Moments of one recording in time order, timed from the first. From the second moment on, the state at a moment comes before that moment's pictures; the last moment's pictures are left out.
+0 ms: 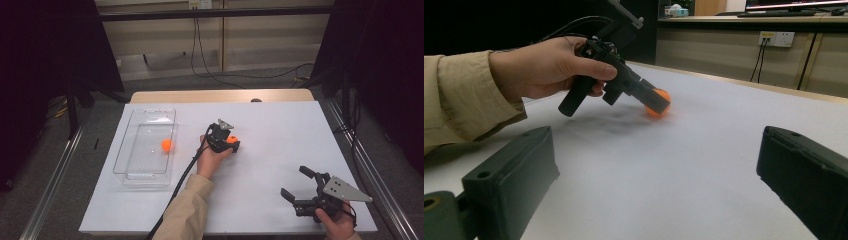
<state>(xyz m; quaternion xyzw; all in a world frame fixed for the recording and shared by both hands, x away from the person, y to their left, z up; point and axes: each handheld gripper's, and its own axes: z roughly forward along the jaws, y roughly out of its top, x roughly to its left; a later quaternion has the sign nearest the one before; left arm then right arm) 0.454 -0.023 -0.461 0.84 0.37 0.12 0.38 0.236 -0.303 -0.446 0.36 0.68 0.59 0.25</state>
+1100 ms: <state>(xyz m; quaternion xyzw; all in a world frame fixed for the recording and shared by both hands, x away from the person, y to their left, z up) 0.454 -0.022 -0.462 0.84 0.37 0.10 0.38 0.239 -0.300 -0.446 0.36 0.68 0.59 0.25</state>
